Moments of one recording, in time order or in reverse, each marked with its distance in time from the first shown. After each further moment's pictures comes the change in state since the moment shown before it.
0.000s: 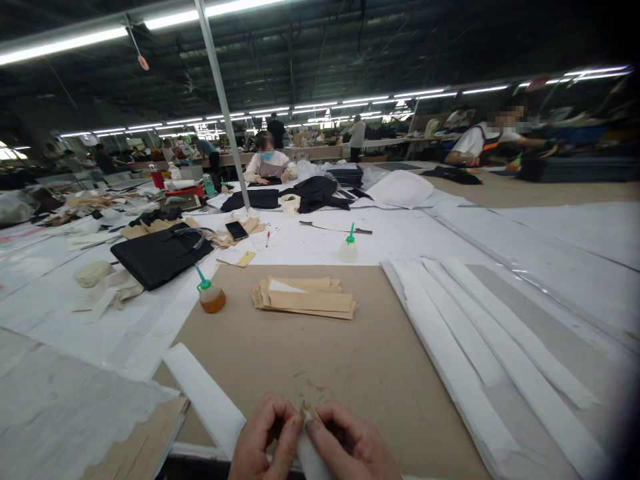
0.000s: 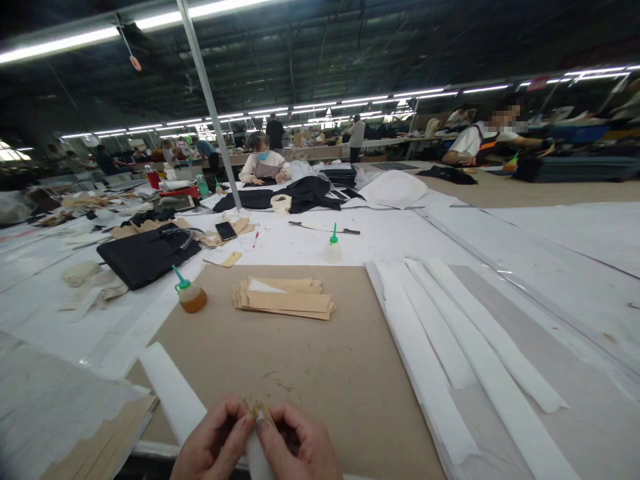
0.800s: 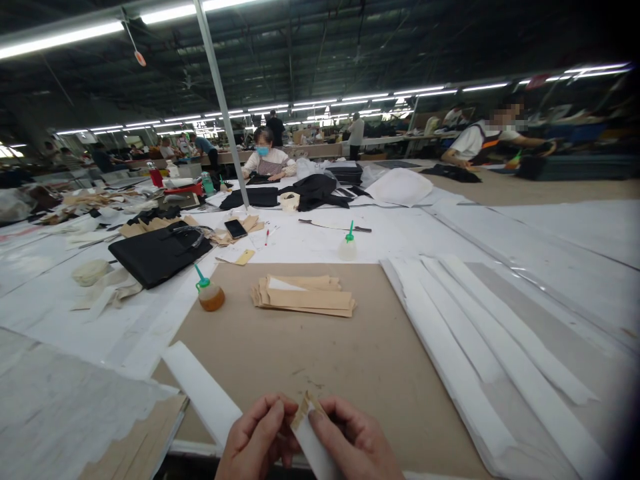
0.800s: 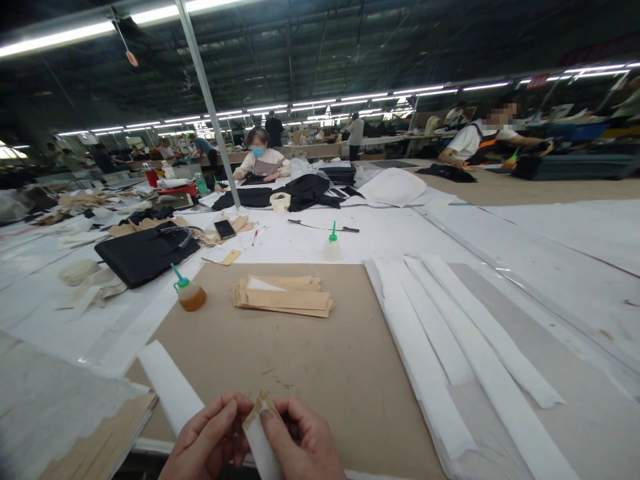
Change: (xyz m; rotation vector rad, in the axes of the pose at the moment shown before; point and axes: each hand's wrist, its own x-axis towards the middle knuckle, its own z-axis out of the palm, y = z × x) left_hand 0.004 0.003 -0.004 -0.492 -0.012 -0.328; right_hand 0.000 0.002 -0.002 0.159 -0.019 0.072
